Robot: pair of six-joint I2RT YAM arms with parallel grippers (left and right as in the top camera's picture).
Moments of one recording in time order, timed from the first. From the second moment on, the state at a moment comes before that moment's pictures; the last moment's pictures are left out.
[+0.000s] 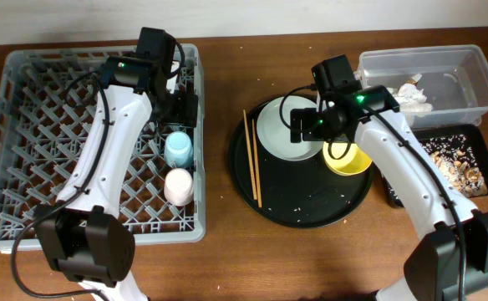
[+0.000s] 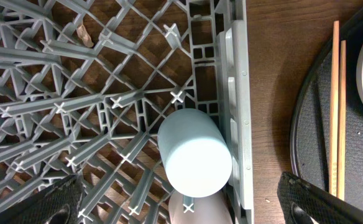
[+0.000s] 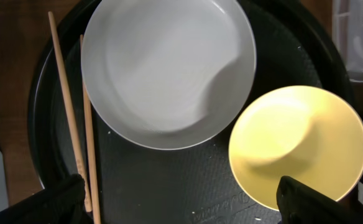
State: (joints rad) left arm -0.21 1.89 1.85 -1.23 -0.09 -0.10; right arm 0.29 1.72 1.49 -0.98 0.00 0.31
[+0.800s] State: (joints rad) left arm -0.21 1.89 1.85 -1.23 -0.09 -0.10; right arm 0.29 1.72 1.49 -1.03 -0.10 0.32
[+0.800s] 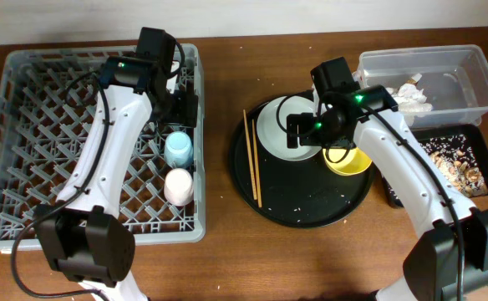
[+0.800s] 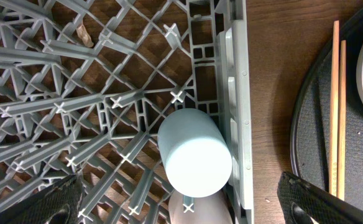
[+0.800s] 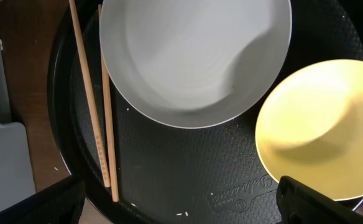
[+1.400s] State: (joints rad) left arm -0.21 1.89 1.85 -1.23 -0.09 -0.10; right arm 0.29 1.72 1.48 -0.88 0.03 0.24
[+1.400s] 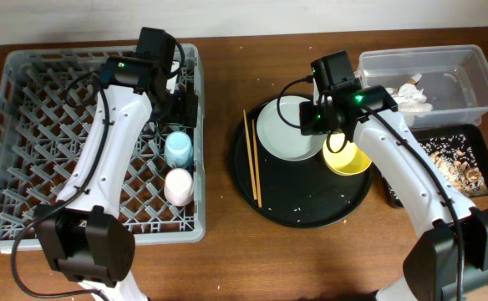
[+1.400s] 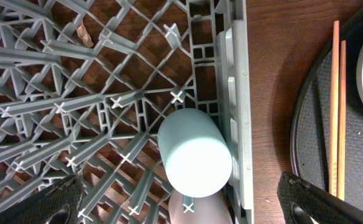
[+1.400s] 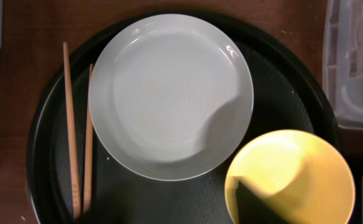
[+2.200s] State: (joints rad) left arm -0.21 1.89 1.85 -1.19 -0.09 -0.10; right arm 0.29 1.72 1.57 -0.92 -0.05 0.24
